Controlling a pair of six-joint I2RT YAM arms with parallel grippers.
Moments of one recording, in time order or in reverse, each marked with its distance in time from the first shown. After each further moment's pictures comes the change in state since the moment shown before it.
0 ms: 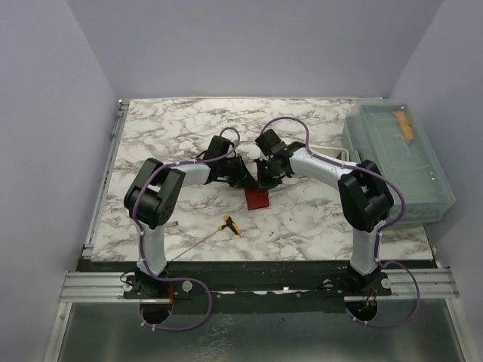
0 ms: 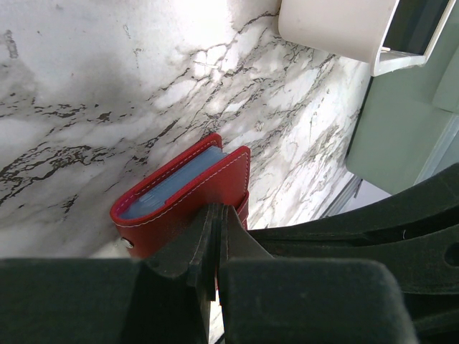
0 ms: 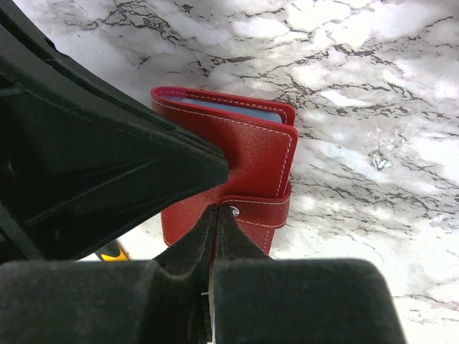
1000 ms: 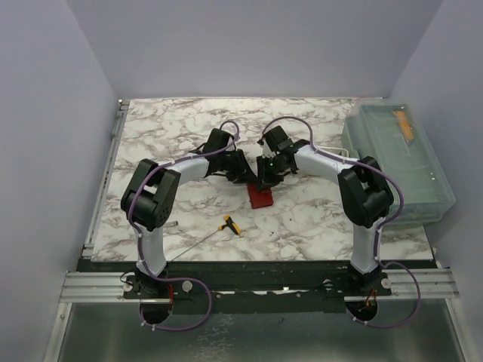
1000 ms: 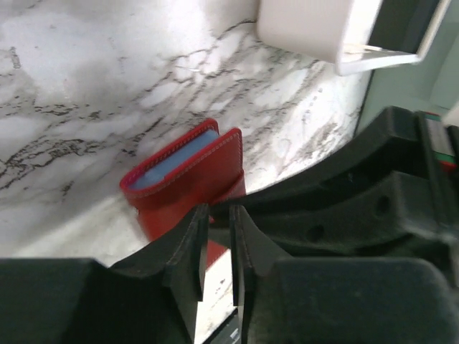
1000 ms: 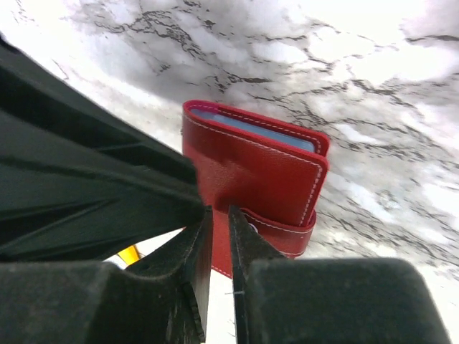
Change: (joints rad) left arm 0.005 -0.017 0.075 -0.137 -0.016 0.059; right arm -0.077 0.037 -0.008 0.068 -0.213 -0.068
